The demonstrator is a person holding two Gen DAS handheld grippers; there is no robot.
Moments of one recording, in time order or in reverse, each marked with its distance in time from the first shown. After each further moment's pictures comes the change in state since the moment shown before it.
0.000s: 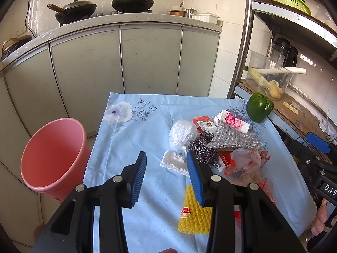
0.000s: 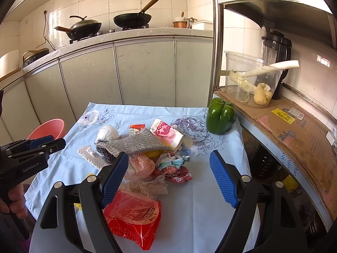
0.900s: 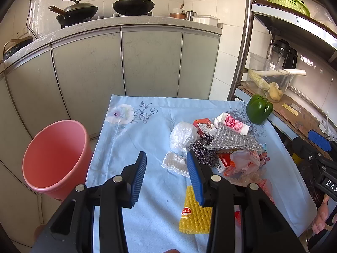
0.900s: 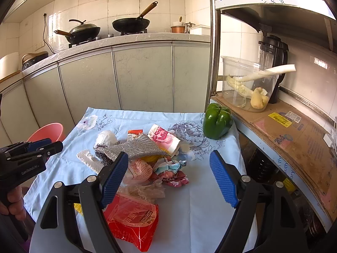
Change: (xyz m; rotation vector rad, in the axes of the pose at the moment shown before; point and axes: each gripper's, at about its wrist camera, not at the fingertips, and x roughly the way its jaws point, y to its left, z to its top) left arm -0.007 0.000 0.003 0.000 -0.013 0.004; right arm -0.005 -0.004 0.003 0.002 -0.029 -0.010
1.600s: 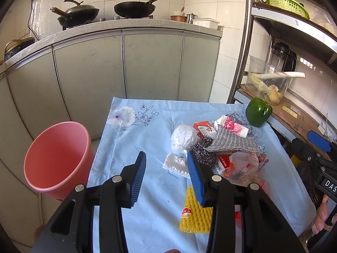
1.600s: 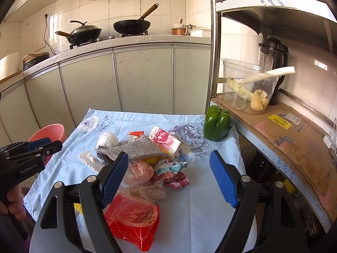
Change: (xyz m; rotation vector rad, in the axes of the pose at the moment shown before) left arm -0.006 0.000 -0.001 -0.005 -0.021 0.002; right arm -0.004 0.002 0.001 -0.004 -0.013 -0.001
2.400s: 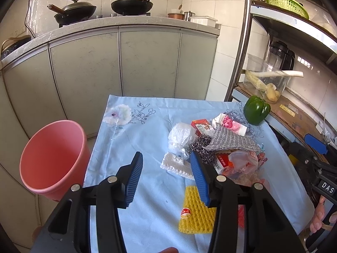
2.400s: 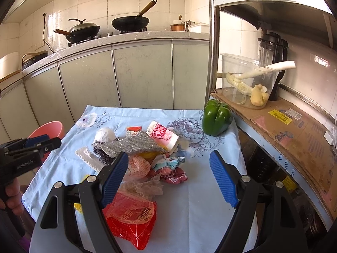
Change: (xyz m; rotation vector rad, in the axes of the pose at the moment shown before) left arm 0.007 0.004 0.001 0.001 0.014 -0.036; right arm 0.006 -0.005 -0.008 0.007 0.028 0.002
